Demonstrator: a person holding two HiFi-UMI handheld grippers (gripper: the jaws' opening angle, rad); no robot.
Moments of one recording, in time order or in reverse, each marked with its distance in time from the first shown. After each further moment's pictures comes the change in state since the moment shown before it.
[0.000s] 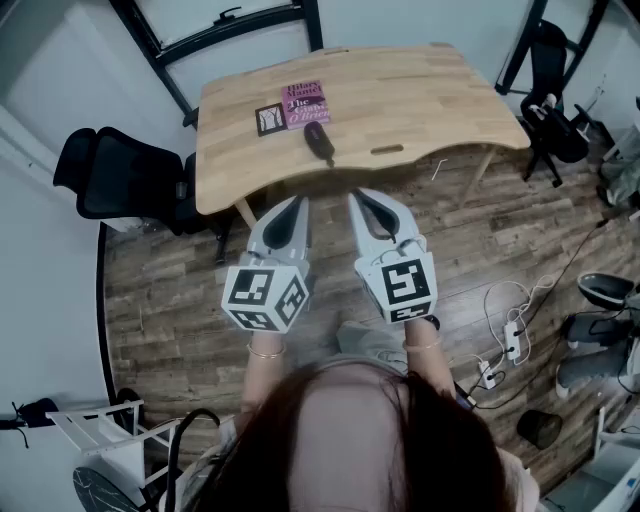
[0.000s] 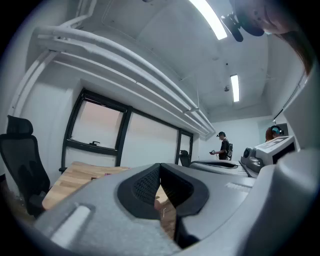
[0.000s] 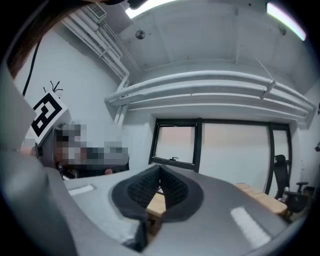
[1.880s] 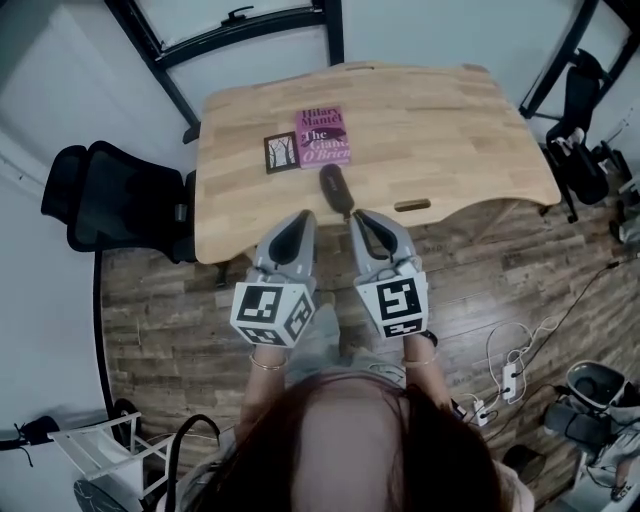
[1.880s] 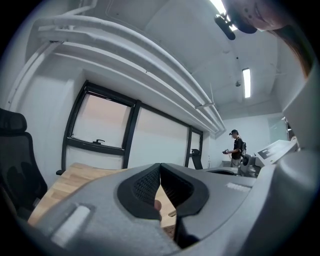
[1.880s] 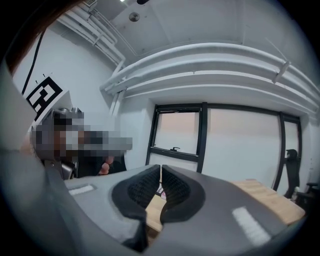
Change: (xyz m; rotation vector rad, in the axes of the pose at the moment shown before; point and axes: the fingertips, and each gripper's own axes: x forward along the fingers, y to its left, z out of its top) left arm 0.165 0.130 -0.010 -0.012 0.017 0.070; right arm 0.199 -0.067 -0.066 -0.001 0.110 0.056
